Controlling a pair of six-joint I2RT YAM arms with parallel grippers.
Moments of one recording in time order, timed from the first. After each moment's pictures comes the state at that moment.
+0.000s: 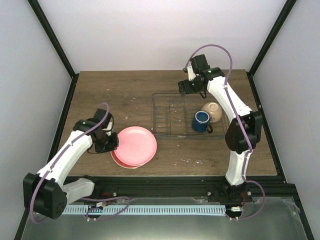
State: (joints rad) left arm -0.31 1.15 0.88 -1.12 0.16 -0.51; right arm 0.34 1.92 1.88 -0.94 -0.05 0.01
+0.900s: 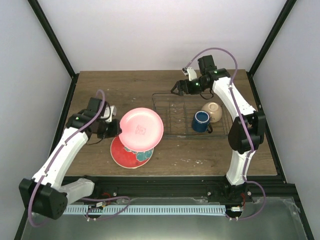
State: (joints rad) left arm -0.29 1.09 1.03 -1.06 0.27 -0.39; right arm 0.27 1.91 1.84 -0.89 -0.56 0.02
